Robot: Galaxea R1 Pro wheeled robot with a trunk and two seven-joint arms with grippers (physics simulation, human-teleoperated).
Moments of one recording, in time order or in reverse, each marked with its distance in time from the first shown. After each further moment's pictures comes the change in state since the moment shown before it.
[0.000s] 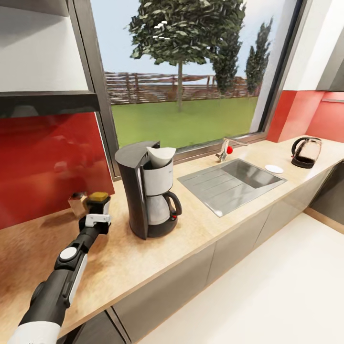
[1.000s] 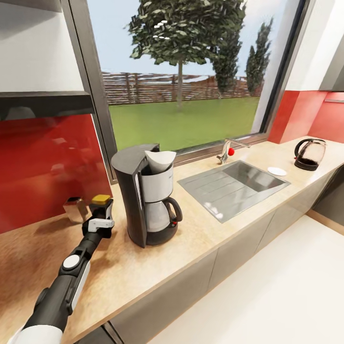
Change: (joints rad) left arm 0.017 -0.011 -0.004 0.079 0.005 -0.157 -0.002; right arm 0.000 0.002 0.000 -0.001 -0.001 -0.003 0.000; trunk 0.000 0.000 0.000
